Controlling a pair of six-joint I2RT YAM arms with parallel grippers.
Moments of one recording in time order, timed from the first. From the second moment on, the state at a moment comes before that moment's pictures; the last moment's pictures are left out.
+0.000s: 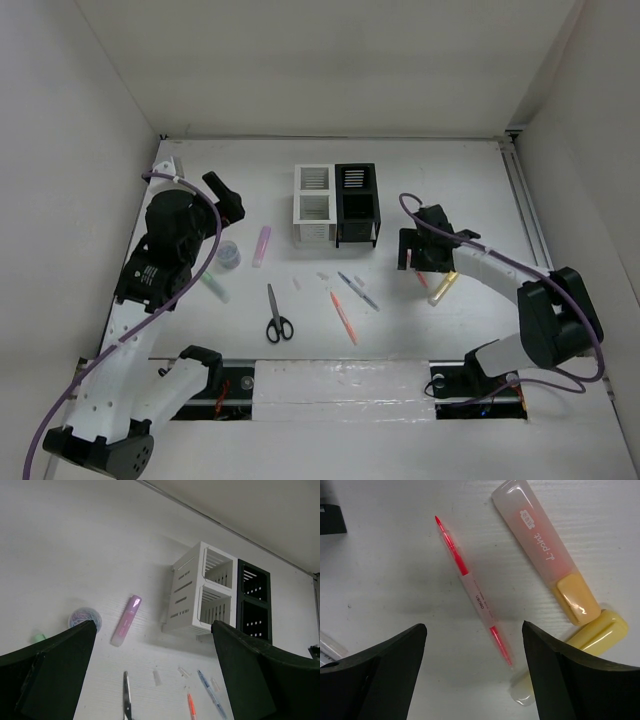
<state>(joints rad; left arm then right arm) -0.29 0.83 1.10 -0.63 -0.27 -0.57 0.39 1.44 0.80 -0.42 0.16 0.42</state>
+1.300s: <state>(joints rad) -0.35 0.85 1.10 -0.63 -0.30 -0.58 0.44 1.45 0.87 -0.51 0.13 0.44</state>
